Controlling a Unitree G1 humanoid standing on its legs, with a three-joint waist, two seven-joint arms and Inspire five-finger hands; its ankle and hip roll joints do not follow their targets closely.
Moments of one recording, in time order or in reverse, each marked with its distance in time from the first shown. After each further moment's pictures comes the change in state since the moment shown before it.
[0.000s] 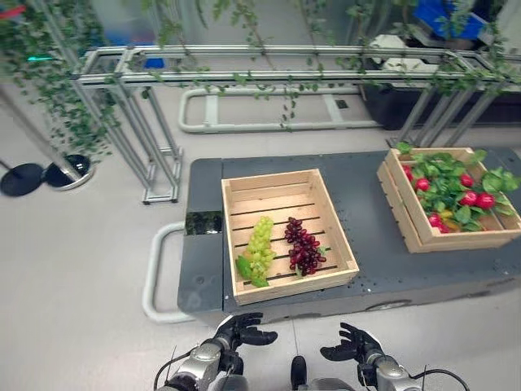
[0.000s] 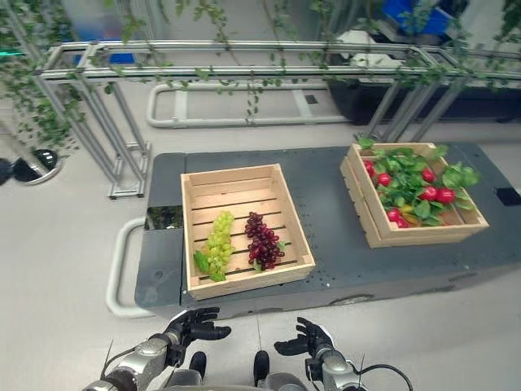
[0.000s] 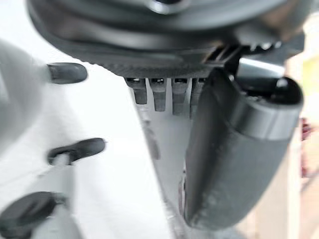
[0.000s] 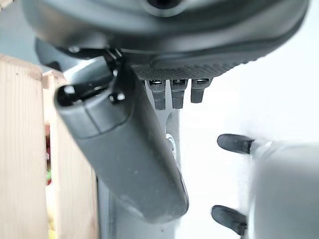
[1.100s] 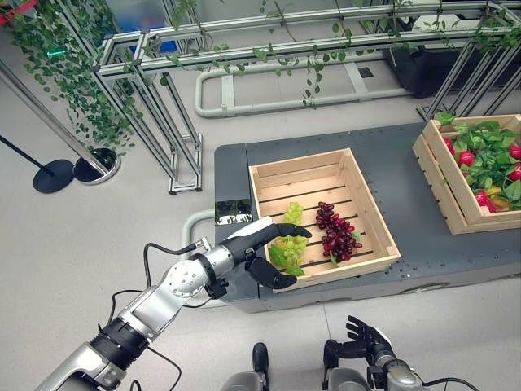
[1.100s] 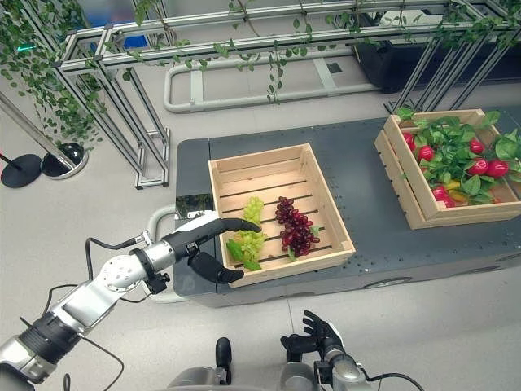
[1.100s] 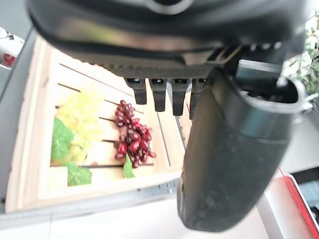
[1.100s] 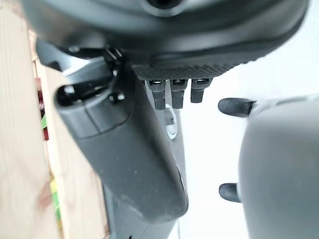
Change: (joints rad) left arm -0.139 0.529 -0.063 -1.041 0.315 -0.039 -0.234; right arm 0.146 -0.073 -0.009 -0.274 0.028 -0.002 -0.020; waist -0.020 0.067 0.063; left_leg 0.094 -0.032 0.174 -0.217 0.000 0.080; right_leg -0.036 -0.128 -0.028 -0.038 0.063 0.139
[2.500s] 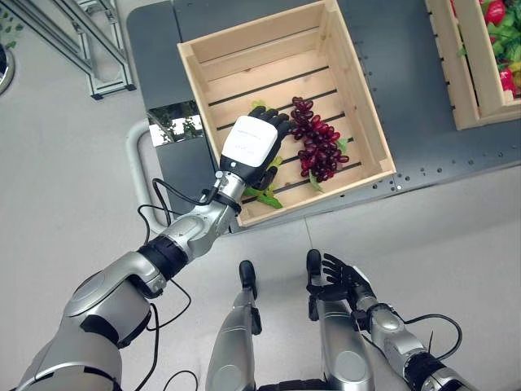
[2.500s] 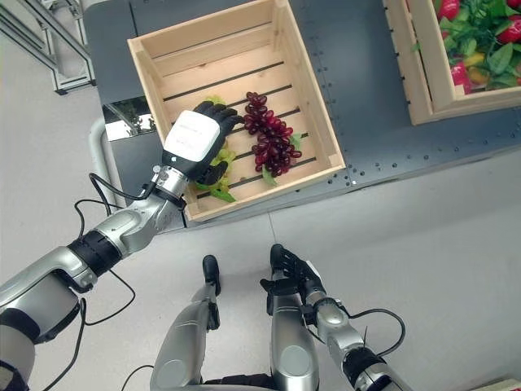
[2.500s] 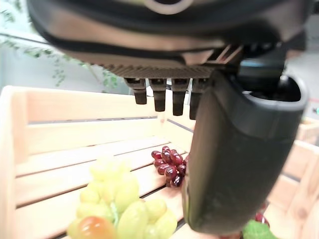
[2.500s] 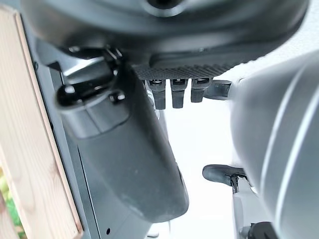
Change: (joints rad) left arm -0.633 -0.126 -0.401 0.566 0.701 0.187 0.884; right arm -0.254 -0.061 0.209 -0.136 0.158 -0.087 -0.001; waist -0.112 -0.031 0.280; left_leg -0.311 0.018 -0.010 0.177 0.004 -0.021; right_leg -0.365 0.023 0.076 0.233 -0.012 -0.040
